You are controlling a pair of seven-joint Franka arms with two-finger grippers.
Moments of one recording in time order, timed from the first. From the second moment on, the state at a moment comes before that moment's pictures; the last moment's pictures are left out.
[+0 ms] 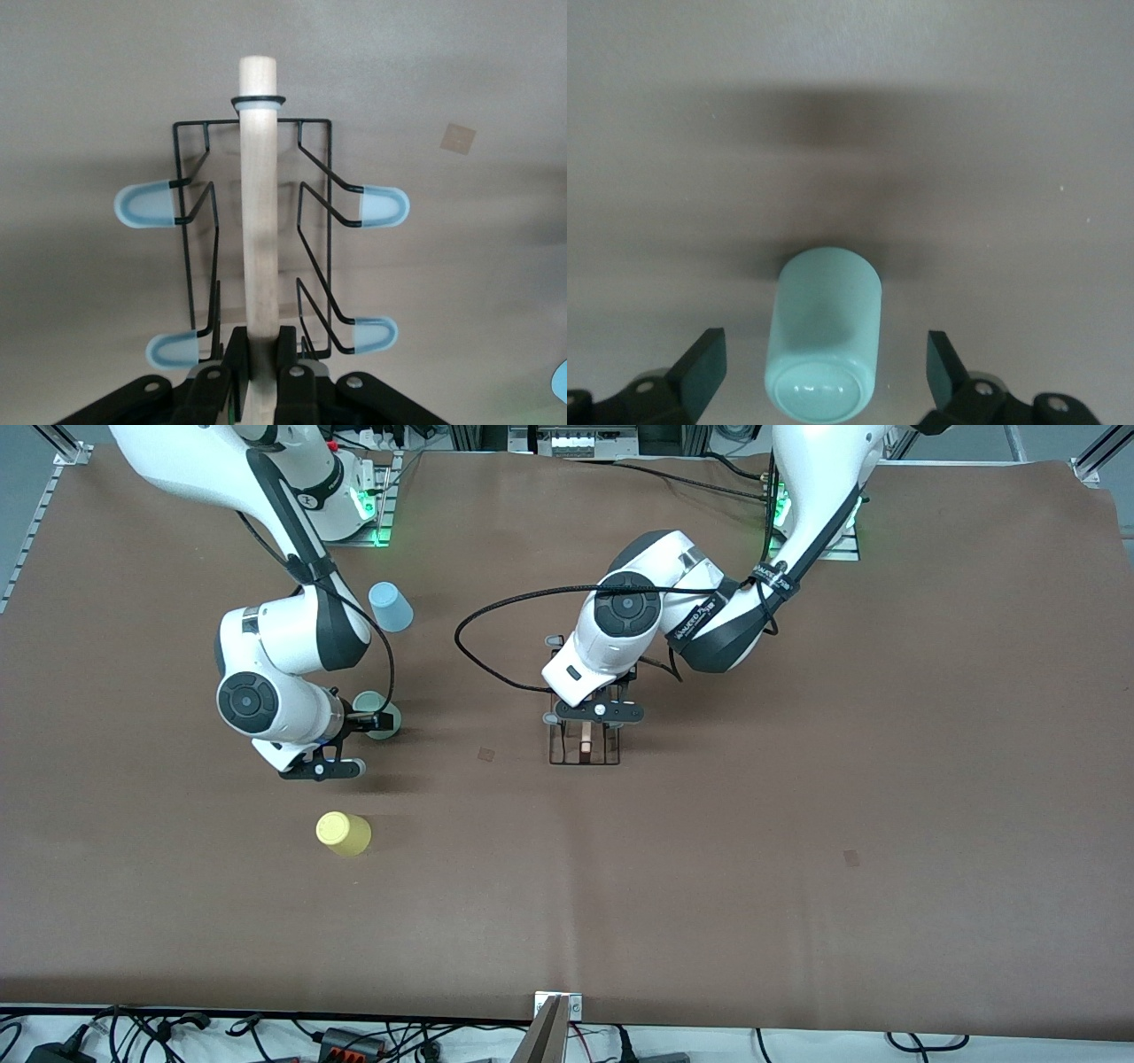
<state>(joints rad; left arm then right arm) -0.33 0.60 -0.49 -1.51 0.04 1.98 -0.77 0.30 0.41 -0.03 -1.94 0.06 2.08 0.20</state>
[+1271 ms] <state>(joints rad) 0.07 0.51 -0.48 -1.32 0.05 1.59 -0.44 0.35 0.36 -0.04 -2.11 0.06 2.23 0.29</state>
